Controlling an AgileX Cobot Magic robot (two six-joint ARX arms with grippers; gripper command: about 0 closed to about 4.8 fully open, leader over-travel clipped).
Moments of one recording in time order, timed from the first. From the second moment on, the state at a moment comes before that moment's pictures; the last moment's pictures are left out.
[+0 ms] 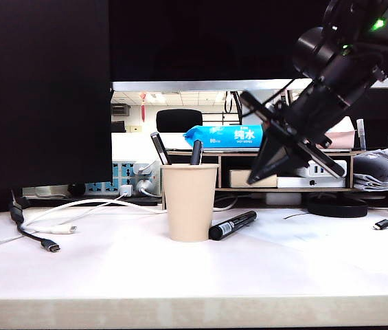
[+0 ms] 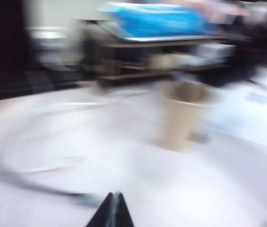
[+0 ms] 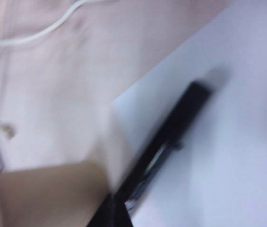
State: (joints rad) left arm -0.48 0.00 0.01 -0.08 0.09 -0.06; right arm 0.32 1.77 1.19 -0.31 -0.48 0.50
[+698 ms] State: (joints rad) left arm -0.68 0.00 0.01 -0.08 0.09 -0.06; right arm 0.32 1.85 1.27 -0.32 -0.34 0.54
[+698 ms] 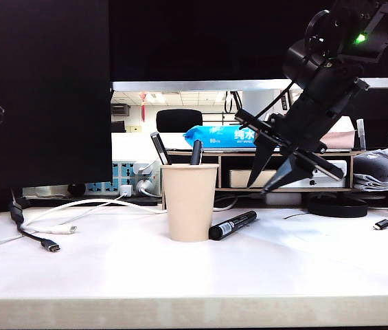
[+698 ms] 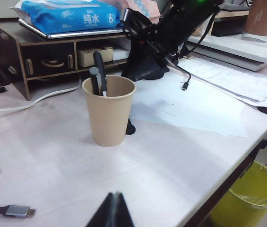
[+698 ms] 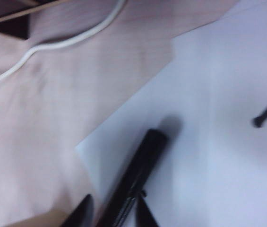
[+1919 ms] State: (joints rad) left arm -0.68 0.00 0.01 -0.08 0.09 -0.06; right arm 0.37 1.96 1.28 -0.21 -0.16 0.80
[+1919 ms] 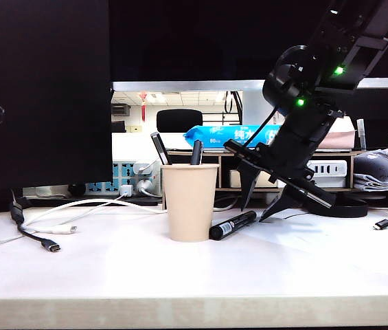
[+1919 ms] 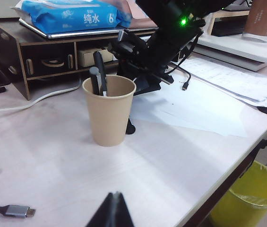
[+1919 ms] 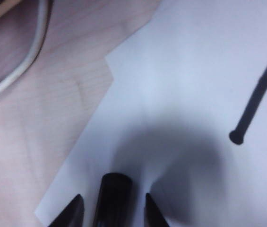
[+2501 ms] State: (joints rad) left arm -0.68 0.00 0.01 -0.08 0.09 -0.06; right arm 0.38 2.02 1.43 -0.36 -0.11 0.78
